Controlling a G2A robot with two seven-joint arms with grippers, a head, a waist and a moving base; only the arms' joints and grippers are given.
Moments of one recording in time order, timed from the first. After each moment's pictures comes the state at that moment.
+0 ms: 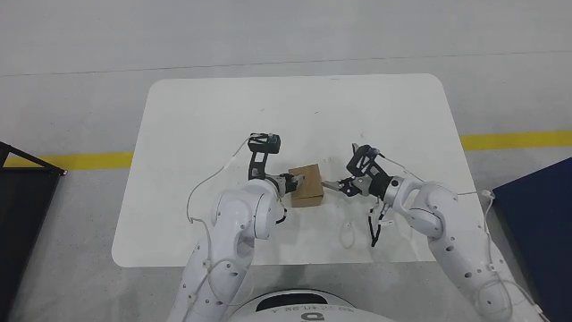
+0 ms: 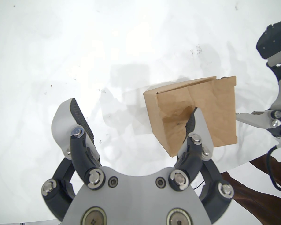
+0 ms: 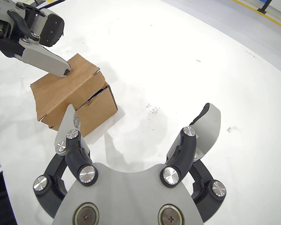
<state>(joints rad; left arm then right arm) 1.52 -1.58 -1.07 -1.94 1.54 0.33 -1.21 -1.55 -1.02 1.26 -1.69 -1.15 -0.59 0.20</state>
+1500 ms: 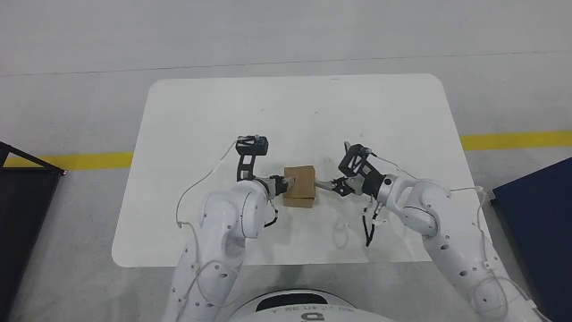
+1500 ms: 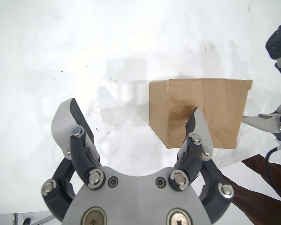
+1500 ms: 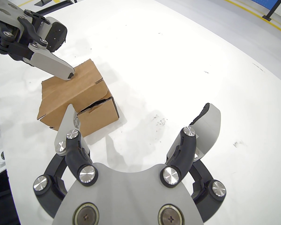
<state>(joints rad) 1.55 -1.56 -1.12 -1.98 1.52 0.34 -1.26 -1.53 -1.03 1.22 -1.71 -1.15 -0.58 0.22</state>
